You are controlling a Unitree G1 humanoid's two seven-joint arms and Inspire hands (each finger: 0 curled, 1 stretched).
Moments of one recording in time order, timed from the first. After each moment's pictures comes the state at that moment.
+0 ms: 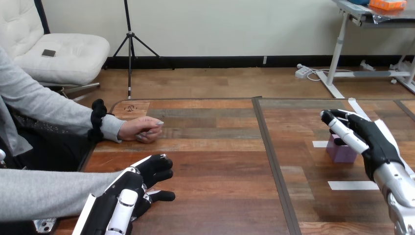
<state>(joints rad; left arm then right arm) 0.63 0.14 -0.06 -0.31 -0.25 -0.39 -0.31 -0.51 -0.44 -0.15 1.05 -0.11 -0.30 0.14</state>
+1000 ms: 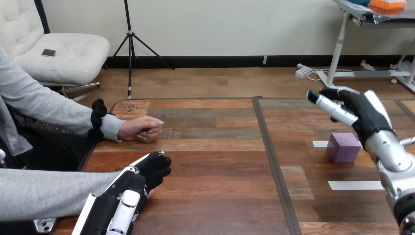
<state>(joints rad) 0.63 0.14 -0.06 -0.31 -0.27 -0.39 -0.32 -0.74 -0.45 -0.09 1.24 -0.20 -0.31 0.07</state>
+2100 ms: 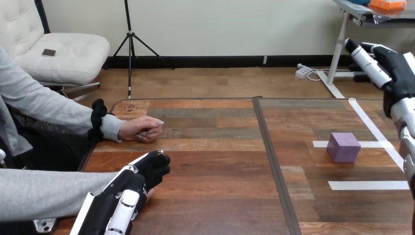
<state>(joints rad) 0.62 0.15 -0.05 -0.31 -0.28 -0.39 -0.33 -0.87 -0.52 -0.17 1.26 -0.07 -0.30 0.07</state>
